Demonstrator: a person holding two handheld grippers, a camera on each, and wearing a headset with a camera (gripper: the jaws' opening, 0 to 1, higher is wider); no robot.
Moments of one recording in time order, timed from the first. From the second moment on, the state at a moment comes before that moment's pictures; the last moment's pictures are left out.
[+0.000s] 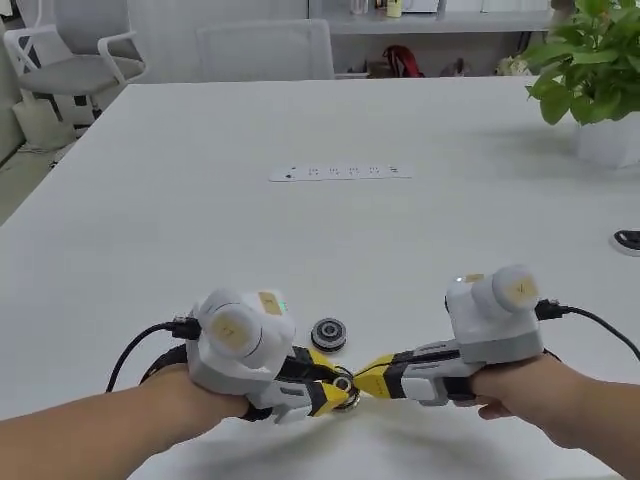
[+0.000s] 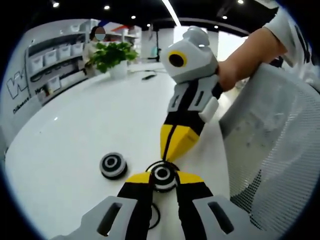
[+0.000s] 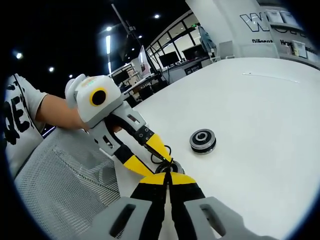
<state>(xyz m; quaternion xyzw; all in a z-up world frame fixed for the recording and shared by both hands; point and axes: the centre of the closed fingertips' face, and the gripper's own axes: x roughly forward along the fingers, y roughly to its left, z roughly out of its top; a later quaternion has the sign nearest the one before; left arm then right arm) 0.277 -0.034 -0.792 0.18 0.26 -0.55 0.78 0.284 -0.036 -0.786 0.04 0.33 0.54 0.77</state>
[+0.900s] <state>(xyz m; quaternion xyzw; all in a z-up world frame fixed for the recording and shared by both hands) 0.264 0.005 -0.761 0.16 0.25 -0.56 0.77 0.281 -0.031 -0.773 0.05 0.32 0.56 0.76</state>
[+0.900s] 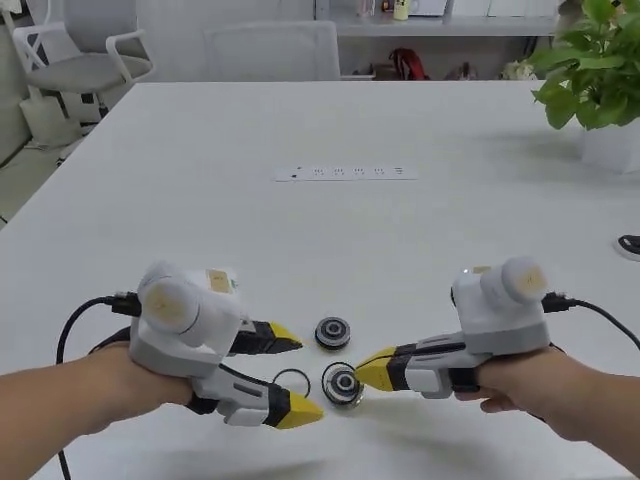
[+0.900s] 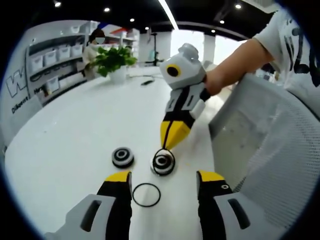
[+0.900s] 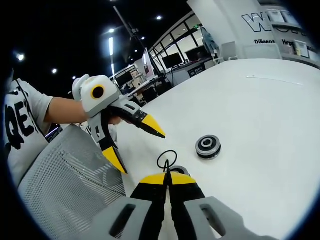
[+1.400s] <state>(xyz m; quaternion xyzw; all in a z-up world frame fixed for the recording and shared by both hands) 0.263 0.027 -0.757 0.16 0.25 -0.55 0.78 0.283 -0.012 -0.763 0.05 0.32 0.57 0.75</state>
